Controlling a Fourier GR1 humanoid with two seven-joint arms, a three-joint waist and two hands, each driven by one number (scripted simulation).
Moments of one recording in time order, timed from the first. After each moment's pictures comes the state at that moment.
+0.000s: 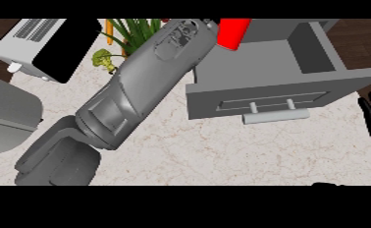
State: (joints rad) left arm -1.48 0.00 -0.46 -0.45 0.43 0.62 0.06; right arm 0.17 -0.03 -0.26 -2.14 -0.08 0.20 0.12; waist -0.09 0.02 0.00
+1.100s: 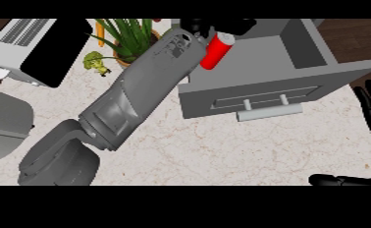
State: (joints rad) left arm -1.43 0.00 -0.62 -0.35 0.52 0.74 -0.04; right arm 0.09 -0.06 -0.25 -2.13 -0.08 0.20 0.16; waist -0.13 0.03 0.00
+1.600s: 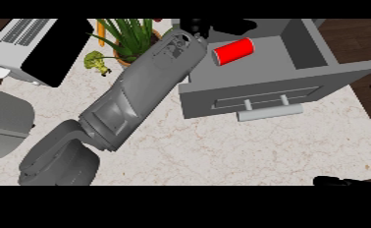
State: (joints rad) left arm -1.43 0.00 -0.62 -0.36 0.59 0.78 -0.07; right arm 0.09 -0.10 -0.25 -2.19 0.00 0.20 0.13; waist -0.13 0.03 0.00
